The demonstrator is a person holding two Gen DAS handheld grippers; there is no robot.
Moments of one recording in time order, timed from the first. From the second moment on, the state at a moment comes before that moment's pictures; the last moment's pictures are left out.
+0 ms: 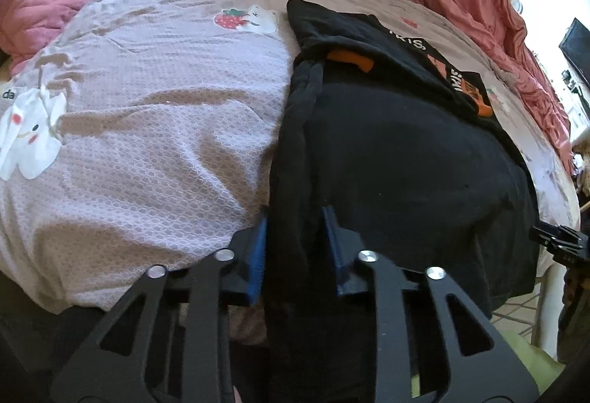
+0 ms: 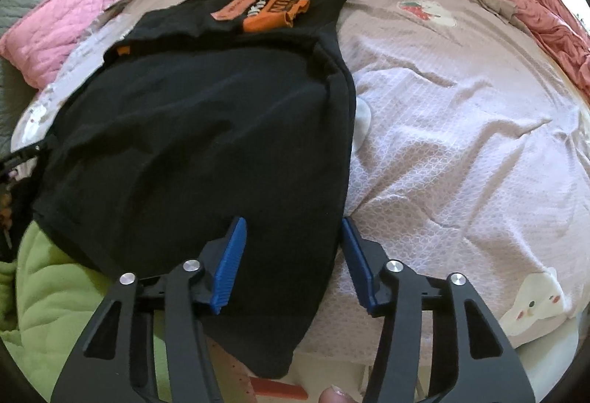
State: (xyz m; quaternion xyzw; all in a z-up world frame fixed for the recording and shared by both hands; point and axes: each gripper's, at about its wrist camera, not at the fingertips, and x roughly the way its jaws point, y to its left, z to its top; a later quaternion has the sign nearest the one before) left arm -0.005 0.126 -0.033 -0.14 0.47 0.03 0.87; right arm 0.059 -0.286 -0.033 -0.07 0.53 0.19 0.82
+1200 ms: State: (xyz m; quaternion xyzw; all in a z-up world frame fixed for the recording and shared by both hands) left arm -0.030 0.121 -0.033 -0.12 0.48 0.00 0.87; right arm 0.036 -0.320 -0.033 -0.07 0.55 0.25 0.79
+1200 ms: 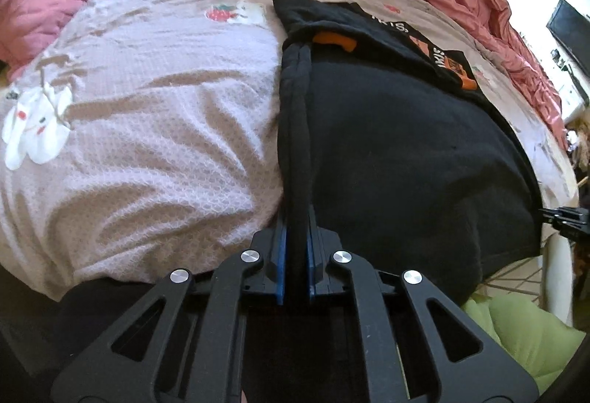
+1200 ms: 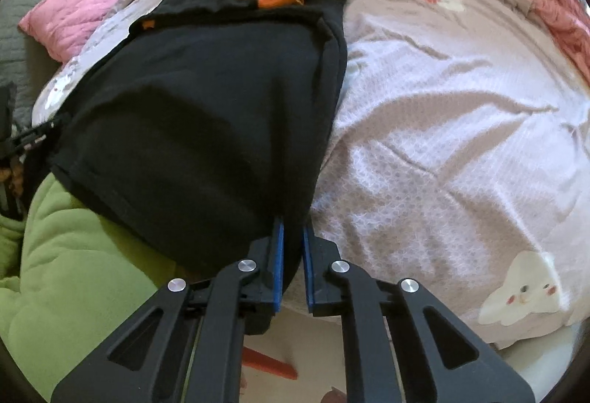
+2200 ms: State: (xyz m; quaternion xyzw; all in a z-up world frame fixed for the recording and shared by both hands) left arm 0.010 0.133 0.044 -0.21 0.37 -0.04 0.90; right arm 0.100 -0.334 0.045 0.09 0.39 0.32 0.86
